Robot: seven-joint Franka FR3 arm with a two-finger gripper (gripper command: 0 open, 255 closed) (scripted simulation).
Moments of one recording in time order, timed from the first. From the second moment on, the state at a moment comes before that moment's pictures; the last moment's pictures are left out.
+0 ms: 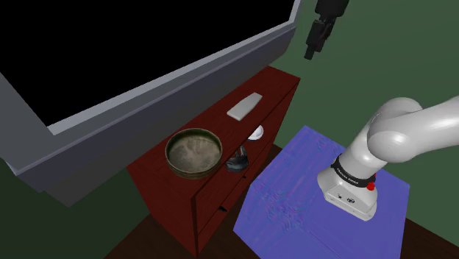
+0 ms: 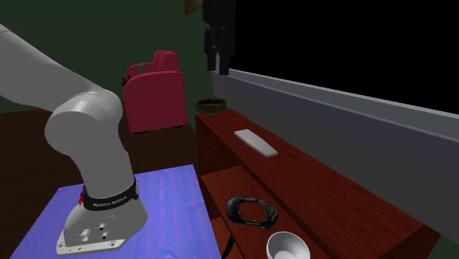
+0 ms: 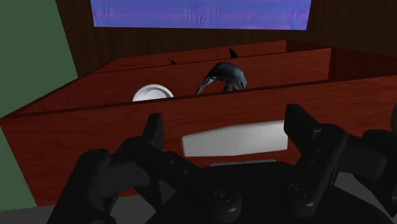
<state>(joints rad) 0.00 -0.76 -0.04 -2.34 -0.02 1.53 -0.10</state>
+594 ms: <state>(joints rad) -0.10 -0.68 0.14 -2.46 0.10 1.75 0.39</state>
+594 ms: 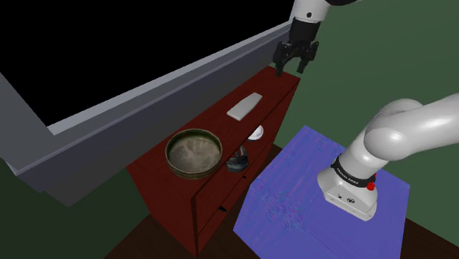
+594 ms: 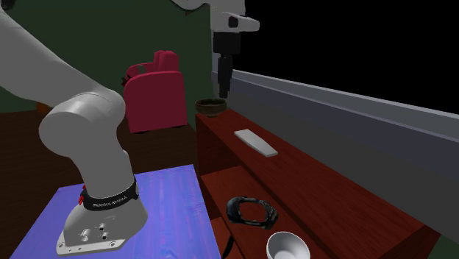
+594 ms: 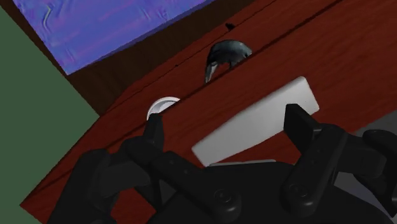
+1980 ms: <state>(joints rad) -0.35 -0.14 0.47 -2.47 0.09 2.33 1.50</state>
